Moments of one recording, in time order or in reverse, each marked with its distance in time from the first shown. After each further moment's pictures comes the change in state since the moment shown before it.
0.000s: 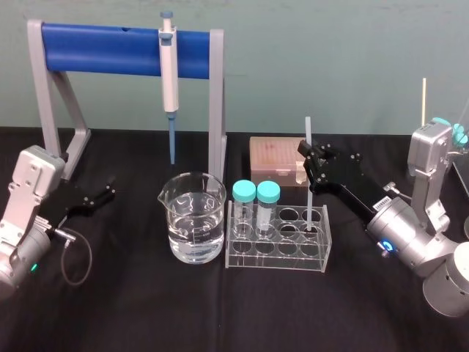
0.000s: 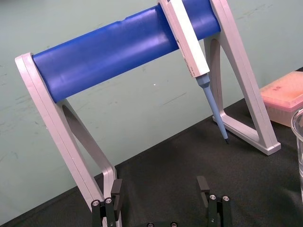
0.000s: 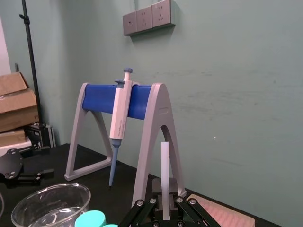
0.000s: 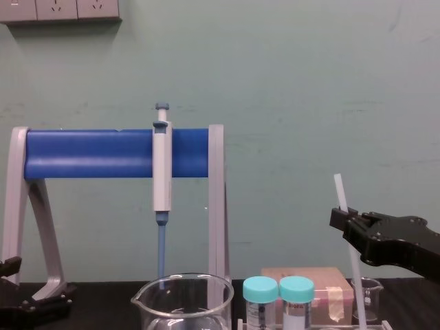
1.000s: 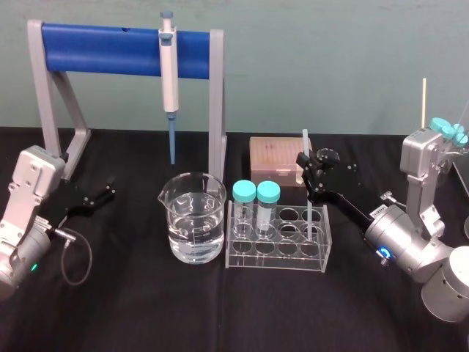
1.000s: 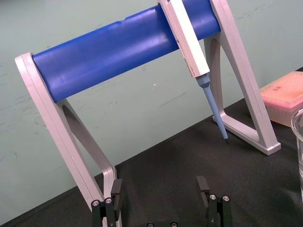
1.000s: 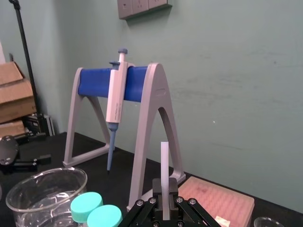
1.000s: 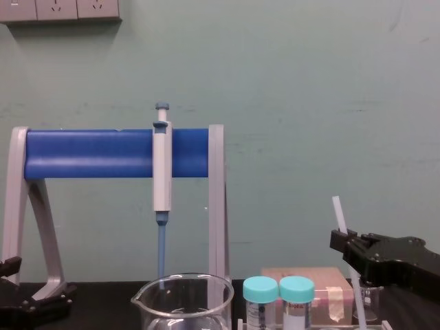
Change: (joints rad) left arm 0.000 0.000 0.000 0.000 0.000 0.000 0.000; right arm 0.003 -0.002 -0.009 0.032 -0.004 0.030 -0.005
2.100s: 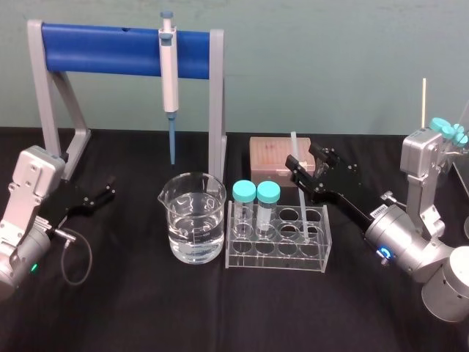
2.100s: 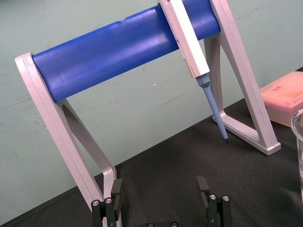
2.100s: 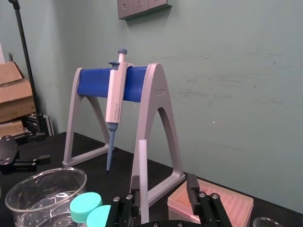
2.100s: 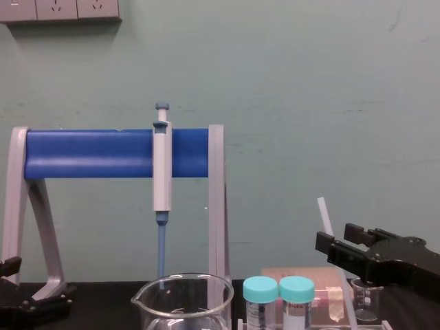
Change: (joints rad) left arm 0.000 0.000 0.000 0.000 0.000 0.000 0.000; right arm 0.000 0.001 0.000 -0.001 -0.003 0.001 -0.004
